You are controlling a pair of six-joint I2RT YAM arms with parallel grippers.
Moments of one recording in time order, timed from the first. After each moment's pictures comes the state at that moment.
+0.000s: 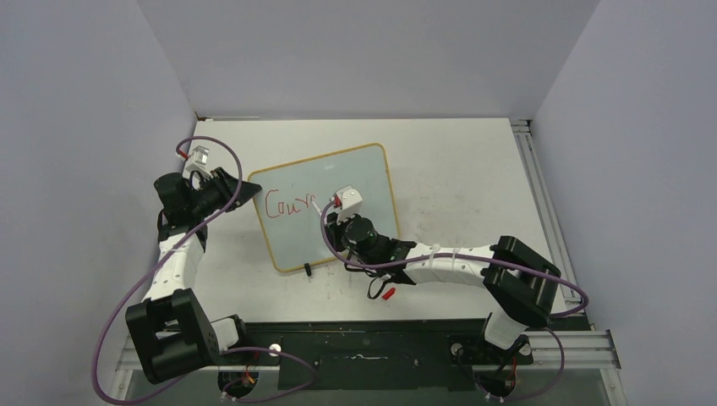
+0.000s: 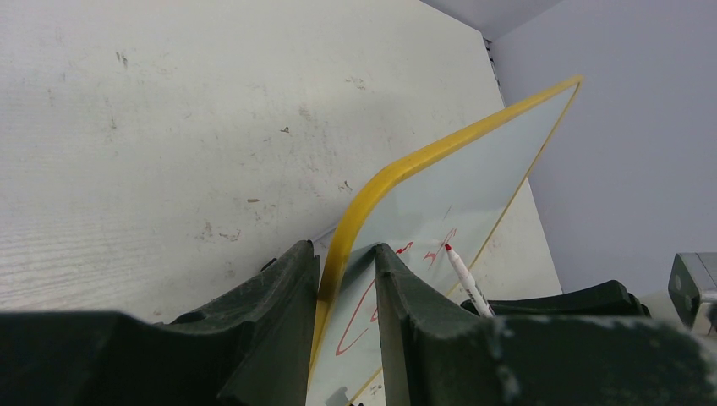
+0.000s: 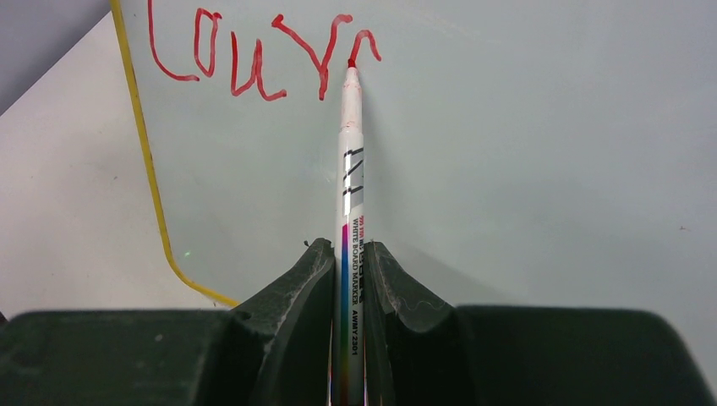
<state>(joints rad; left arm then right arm) 0.31 1.21 0.72 0.12 0.85 -0.52 1.07 1.63 0.91 0.41 0.35 0.31</state>
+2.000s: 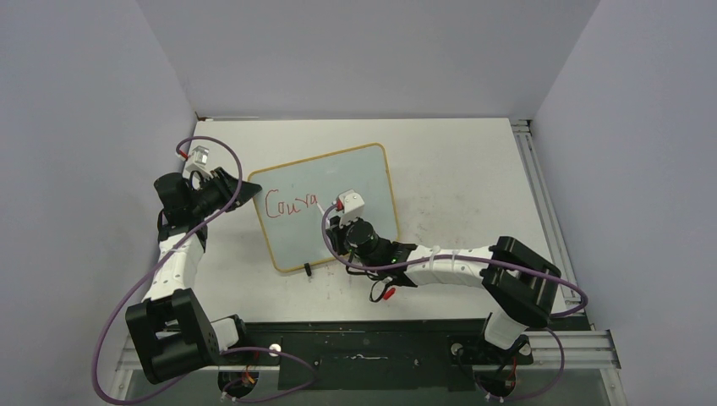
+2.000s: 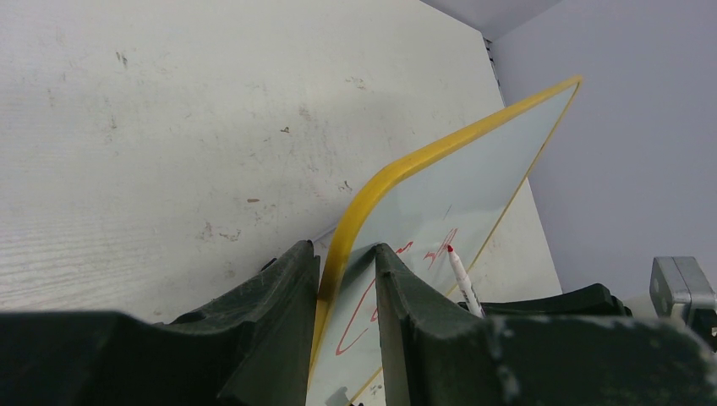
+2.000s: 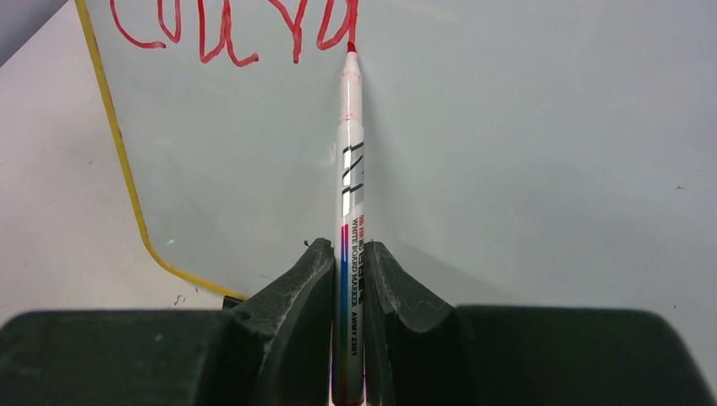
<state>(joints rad) 0.31 1.21 0.72 0.12 0.85 -0.52 1.07 1.63 0.87 0.40 0.37 0.32</state>
